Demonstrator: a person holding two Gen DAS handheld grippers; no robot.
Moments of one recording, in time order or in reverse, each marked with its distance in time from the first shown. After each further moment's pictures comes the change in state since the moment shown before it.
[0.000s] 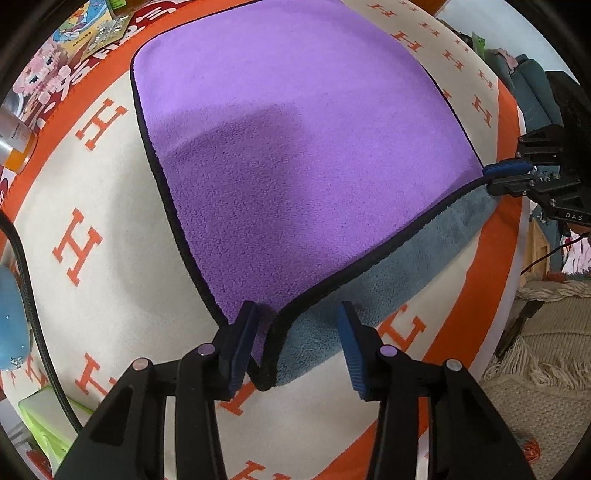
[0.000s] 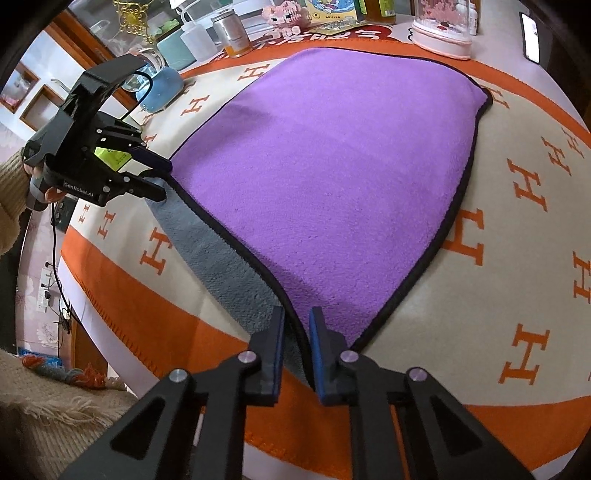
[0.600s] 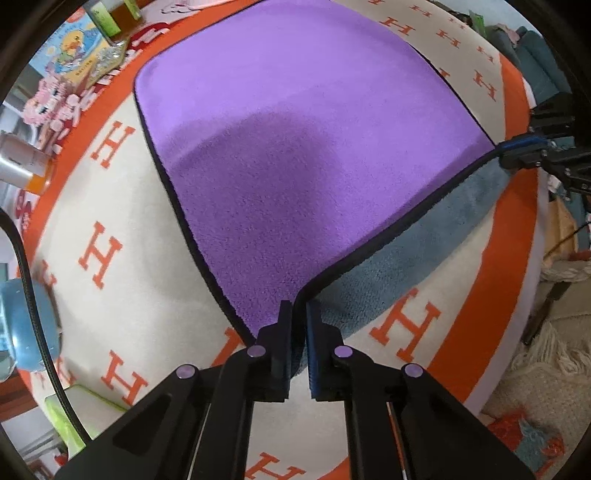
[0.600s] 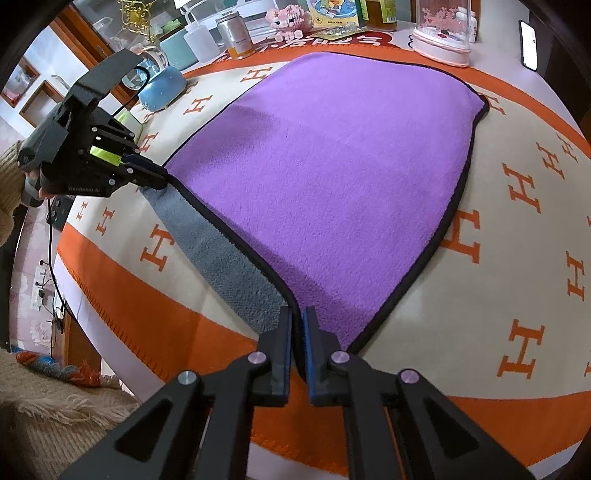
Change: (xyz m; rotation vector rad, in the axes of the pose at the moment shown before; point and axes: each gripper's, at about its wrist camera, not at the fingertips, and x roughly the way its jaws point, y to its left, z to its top) left arm -0.005 -0.023 0.003 0.062 -0.014 0.166; right arm -0.006 0.007 -0.004 -0.005 -0.023 -0.032
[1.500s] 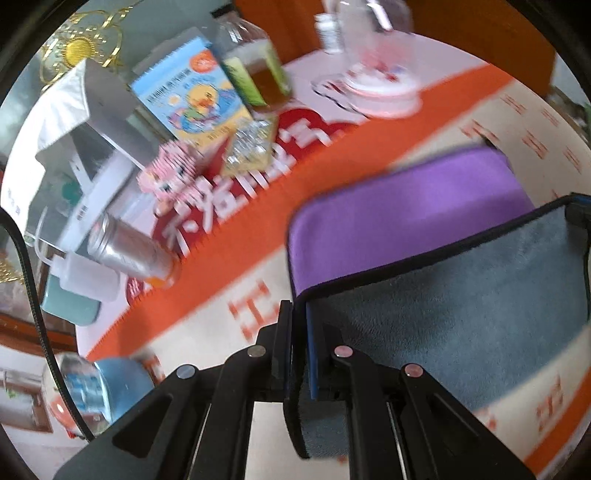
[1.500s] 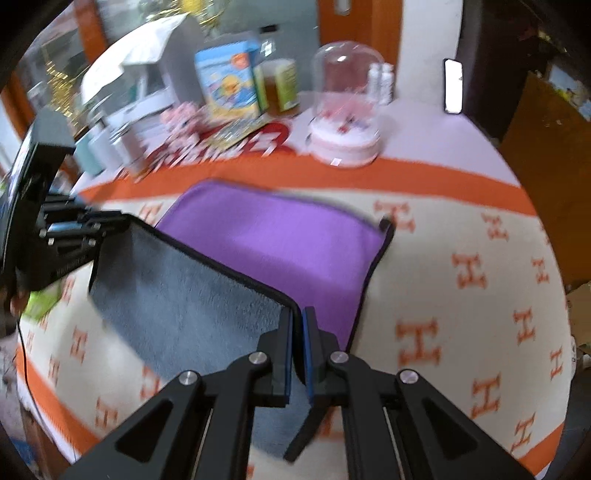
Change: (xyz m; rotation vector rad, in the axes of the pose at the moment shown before) left arm -0.031 0.071 0.149 -0.335 -0.228 0.402; right arm -0.030 -0.082 0.144 0.171 -0.239 -0.277
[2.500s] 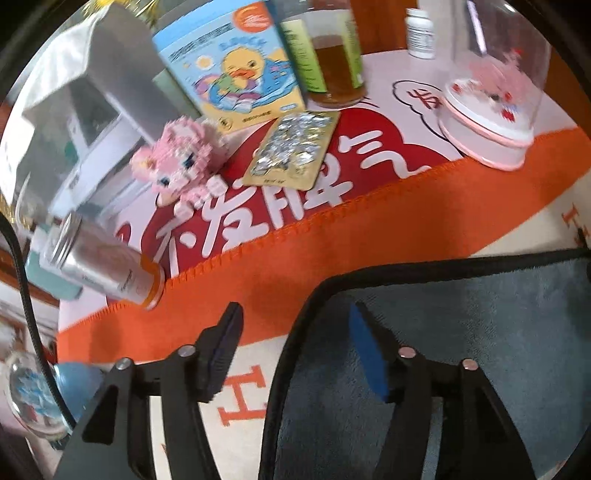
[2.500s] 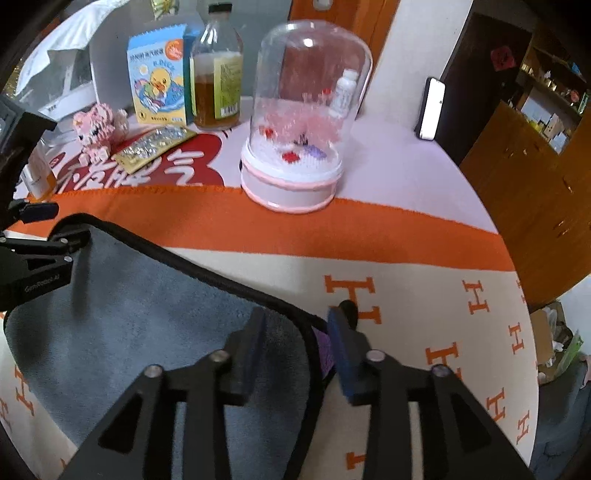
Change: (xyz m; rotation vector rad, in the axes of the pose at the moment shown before) left arm 0.081 0.015 0.051 -0.261 0.042 0.075; right arm 0.076 -0.005 0.052 -0.064 -0.051 -0.247
